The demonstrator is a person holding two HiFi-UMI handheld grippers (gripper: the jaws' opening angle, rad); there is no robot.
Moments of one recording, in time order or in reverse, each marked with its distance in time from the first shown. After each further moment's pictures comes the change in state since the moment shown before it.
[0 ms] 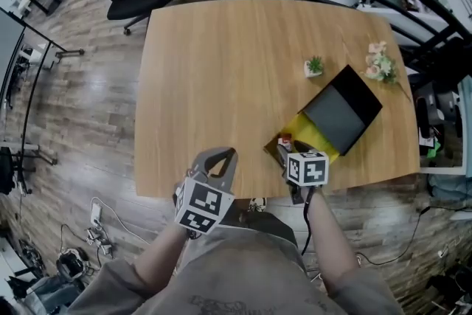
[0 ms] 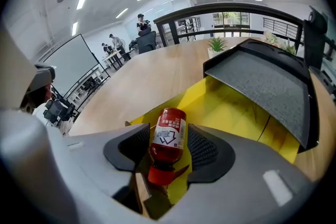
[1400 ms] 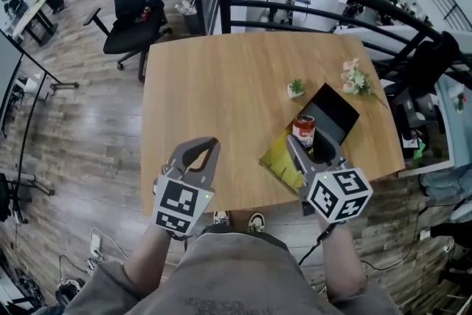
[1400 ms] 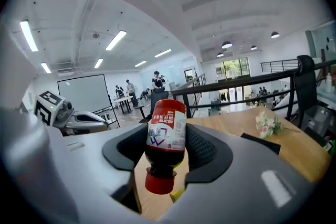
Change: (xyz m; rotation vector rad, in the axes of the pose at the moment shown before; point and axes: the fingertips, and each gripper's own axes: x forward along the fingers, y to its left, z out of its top) left arm -0.099 0.050 0.109 0.107 -0.247 0.044; right arm -0.240 0.103 0.156 -0.114 -0.615 0.046
